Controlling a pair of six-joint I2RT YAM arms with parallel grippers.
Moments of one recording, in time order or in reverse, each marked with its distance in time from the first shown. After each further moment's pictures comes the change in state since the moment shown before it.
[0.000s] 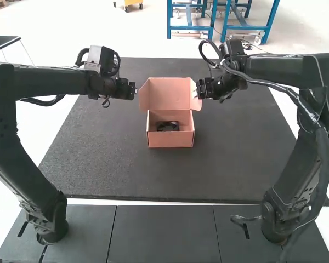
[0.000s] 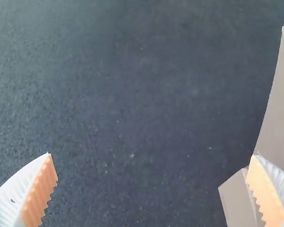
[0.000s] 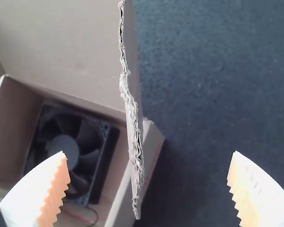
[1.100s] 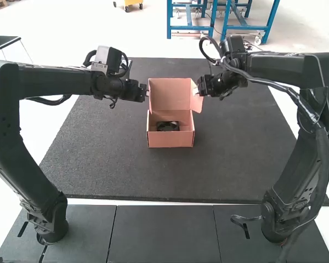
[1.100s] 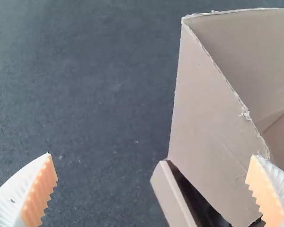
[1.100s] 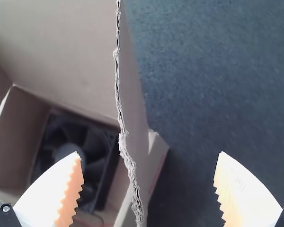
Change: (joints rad) left arm -0.056 0.020 0.016 -0.002 0.154 -0.005; right arm -0.001 0.000 0.024 -0.001 -0.011 0.004
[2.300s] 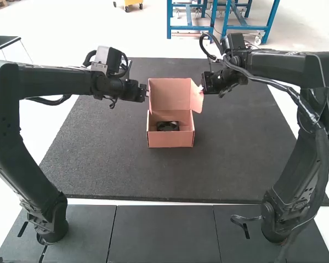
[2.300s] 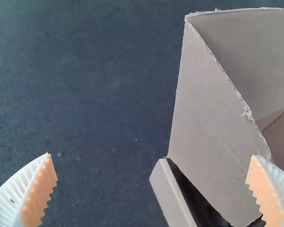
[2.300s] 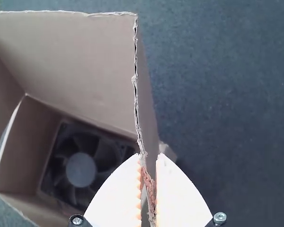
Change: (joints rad) left arm 0.000 0.000 0.000 -0.006 0.003 -0.010; right arm 0.000 0.000 0.023 0.000 -0.028 0.007
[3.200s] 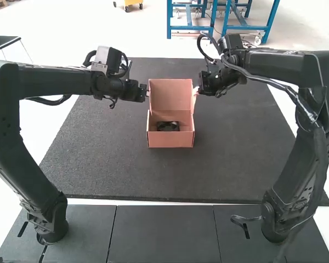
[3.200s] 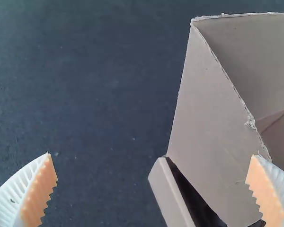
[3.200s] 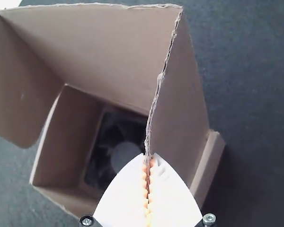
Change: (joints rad) left arm 0.000 0.000 0.000 -0.001 0.008 -0.005; right arm 0.017 0.019 0.024 -0.048 -0.115 0.105
